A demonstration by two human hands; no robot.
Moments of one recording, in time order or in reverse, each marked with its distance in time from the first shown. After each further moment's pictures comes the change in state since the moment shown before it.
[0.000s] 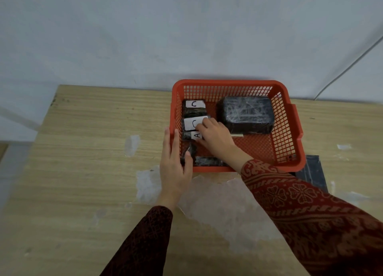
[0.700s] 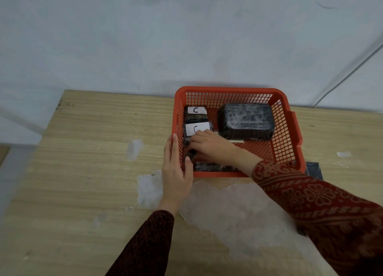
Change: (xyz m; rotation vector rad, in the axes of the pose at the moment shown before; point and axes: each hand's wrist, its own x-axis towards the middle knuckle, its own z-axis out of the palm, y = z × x) left_hand -0.002 0.004 0.000 -0.086 0.003 -0.078; right_hand 0.001 0.000 -0.014 0.005 -0.084 -0.507
